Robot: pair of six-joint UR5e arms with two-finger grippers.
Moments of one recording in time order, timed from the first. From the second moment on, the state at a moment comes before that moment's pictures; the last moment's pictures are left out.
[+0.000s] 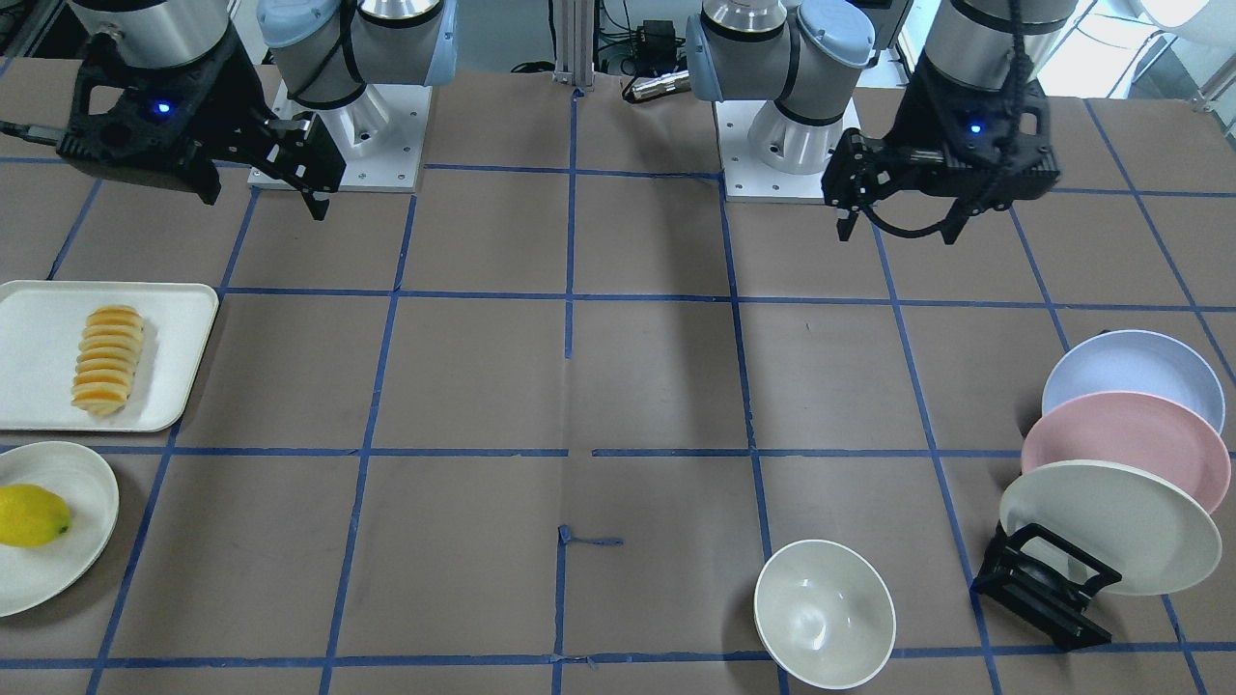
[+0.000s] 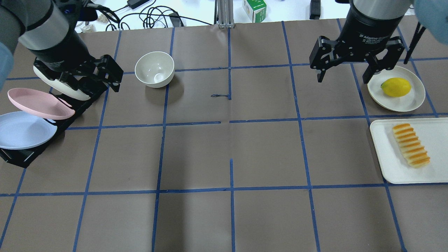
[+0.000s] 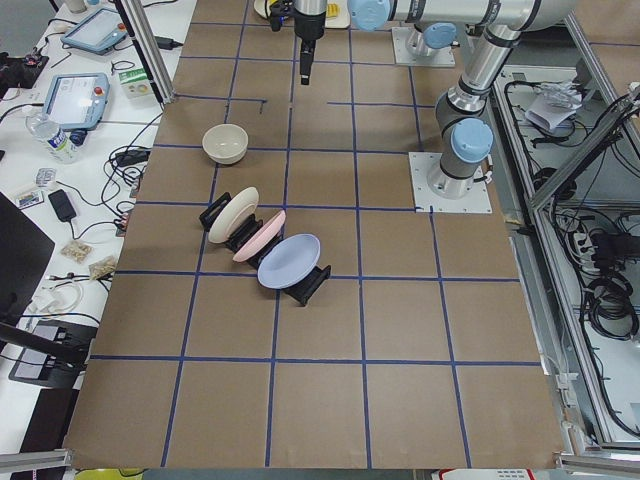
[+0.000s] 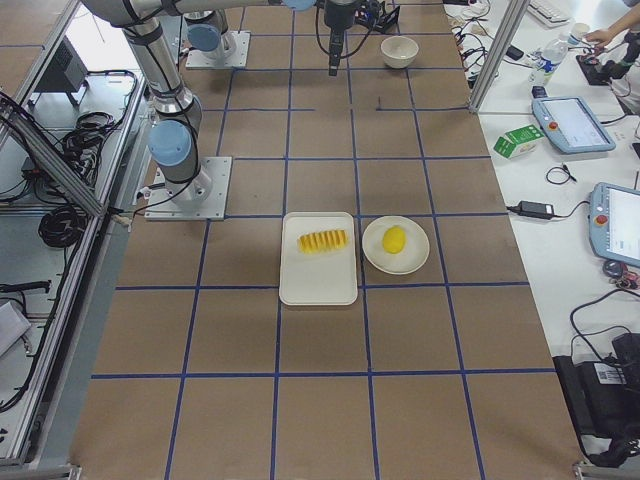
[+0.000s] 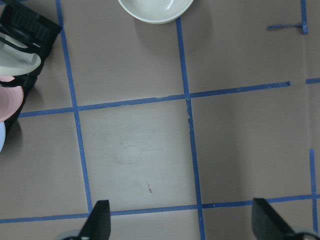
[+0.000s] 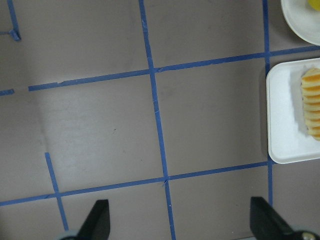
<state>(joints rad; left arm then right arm) -1.45 -1.50 -1.61 -1.54 1.62 0.13 1.54 -1.58 1.48 -1.41 -1.60 0.12</state>
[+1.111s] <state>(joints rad) -0.75 -1.64 -1.63 -1.38 1.66 0.15 1.08 -1.43 1.56 -1.53 -1.62 -0.33</state>
